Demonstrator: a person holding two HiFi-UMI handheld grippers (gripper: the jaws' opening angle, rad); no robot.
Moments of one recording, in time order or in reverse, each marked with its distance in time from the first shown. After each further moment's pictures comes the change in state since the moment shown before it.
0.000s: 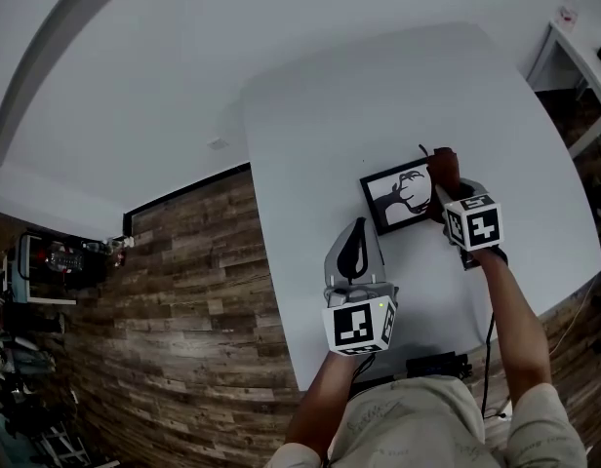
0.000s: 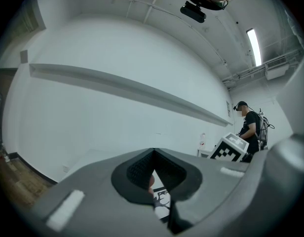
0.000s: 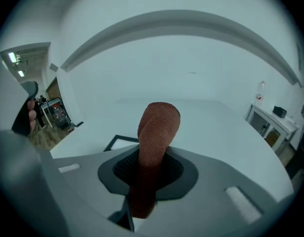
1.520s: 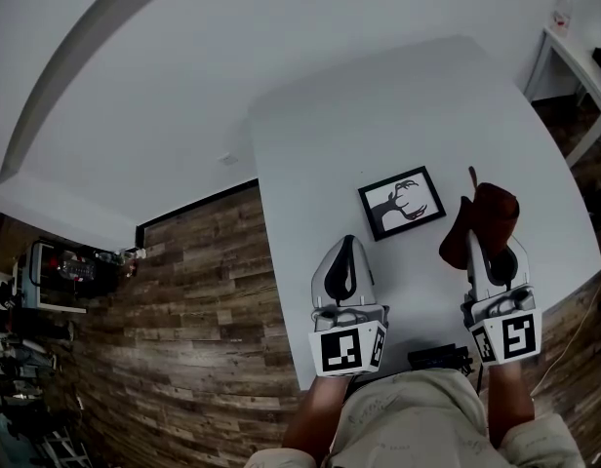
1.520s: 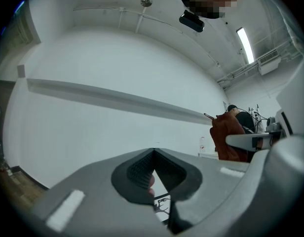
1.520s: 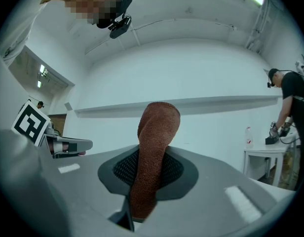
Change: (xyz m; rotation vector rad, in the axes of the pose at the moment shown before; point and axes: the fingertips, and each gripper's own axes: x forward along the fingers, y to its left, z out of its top) left arm -0.043 -0.022 0.061 0.077 -0.062 0.013; right arm -0.248 0.049 0.064 -0.044 -0.812 -0.039
